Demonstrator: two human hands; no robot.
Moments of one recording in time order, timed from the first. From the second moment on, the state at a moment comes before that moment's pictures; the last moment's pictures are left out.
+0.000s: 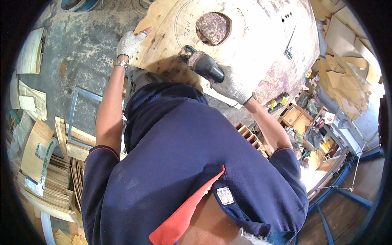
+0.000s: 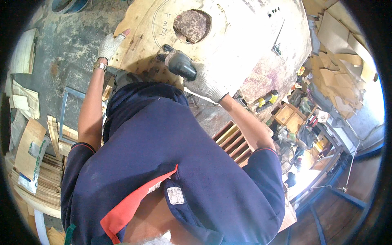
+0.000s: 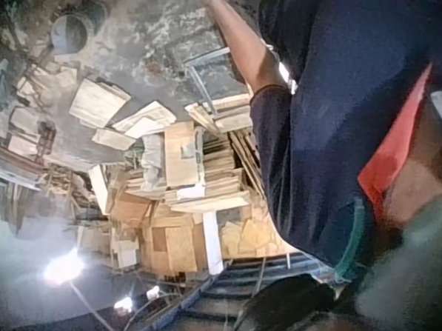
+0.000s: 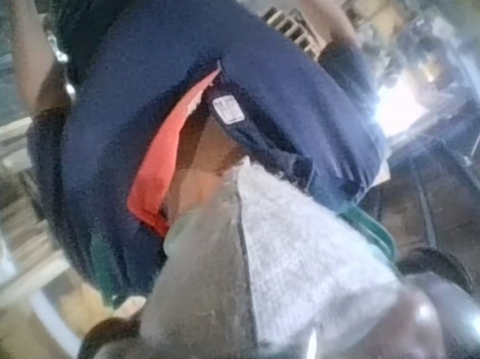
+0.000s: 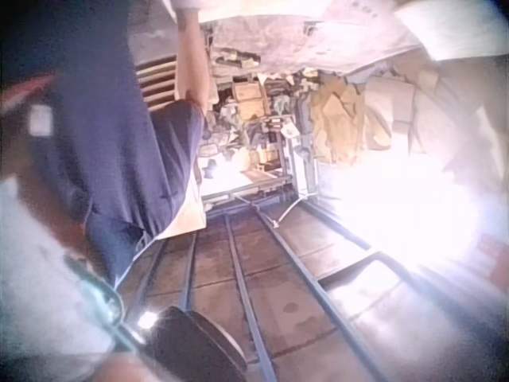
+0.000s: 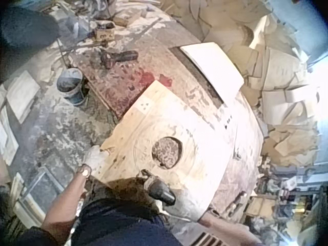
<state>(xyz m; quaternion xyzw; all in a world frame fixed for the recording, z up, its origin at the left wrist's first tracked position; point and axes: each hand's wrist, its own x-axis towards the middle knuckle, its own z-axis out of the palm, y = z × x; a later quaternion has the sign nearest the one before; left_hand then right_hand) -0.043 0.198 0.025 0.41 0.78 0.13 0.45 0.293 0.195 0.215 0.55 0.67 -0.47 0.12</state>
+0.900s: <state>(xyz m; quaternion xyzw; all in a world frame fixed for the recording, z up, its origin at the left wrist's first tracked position) -0.041 0.193 0.026 0.41 0.79 0.14 0.44 0.274 0.191 0.206 0.57 0.68 -0.45 0.09</state>
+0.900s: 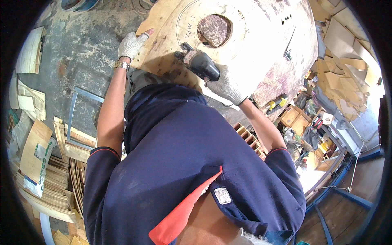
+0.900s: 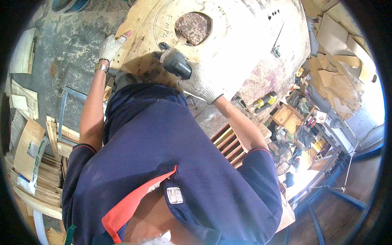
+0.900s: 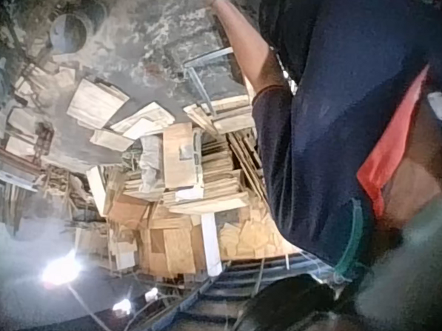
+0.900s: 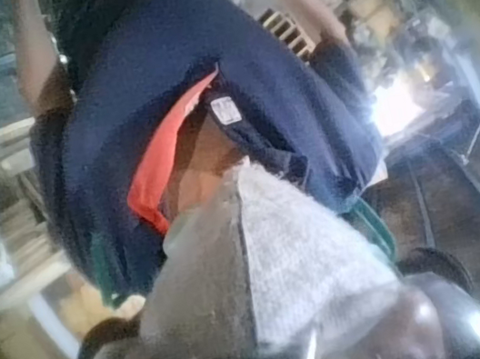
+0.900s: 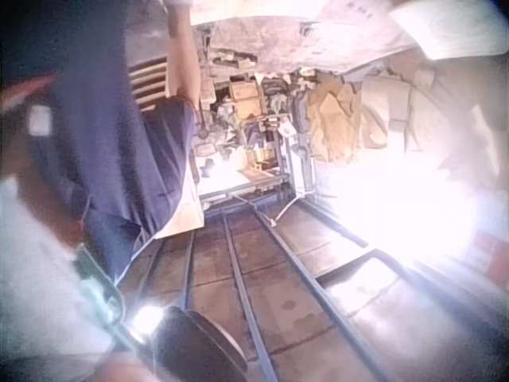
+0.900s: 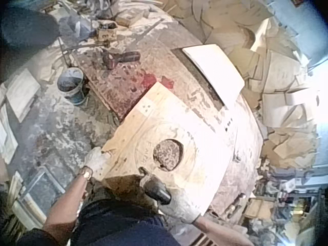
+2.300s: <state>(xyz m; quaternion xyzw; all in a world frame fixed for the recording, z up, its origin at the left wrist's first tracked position) -0.037 0.162 0.044 0.37 0.80 0.11 0.45 0.221 0.148 0.202 0.68 0.58 -0.44 -0.01</state>
